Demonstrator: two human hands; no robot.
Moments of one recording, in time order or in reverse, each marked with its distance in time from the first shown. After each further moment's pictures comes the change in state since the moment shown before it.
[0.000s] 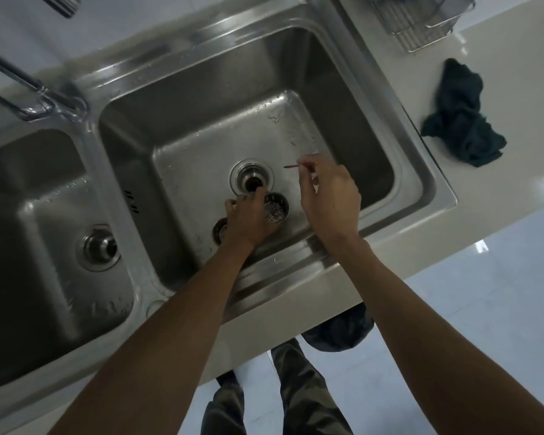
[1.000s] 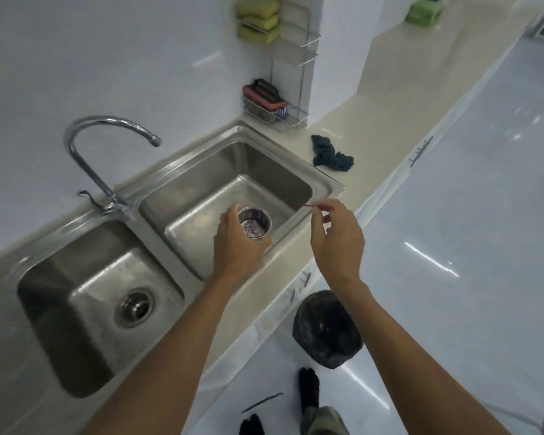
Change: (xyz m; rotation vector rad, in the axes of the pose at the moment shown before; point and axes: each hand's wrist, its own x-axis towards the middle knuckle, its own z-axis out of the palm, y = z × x) left_hand -0.232 0.051 -0.162 -0.416 0.287 0.305; right_hand -0.226 -0.112 -0.151 0.074 0.610 0.137
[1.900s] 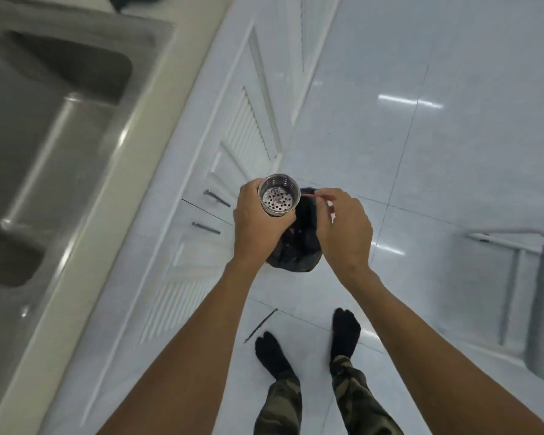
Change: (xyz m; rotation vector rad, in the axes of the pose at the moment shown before) left_hand -0.128 -0.042 0.336 0.063 -0.434 0.096; right_hand -0.178 0.332 -0.020 -0.135 -0.023 0.584
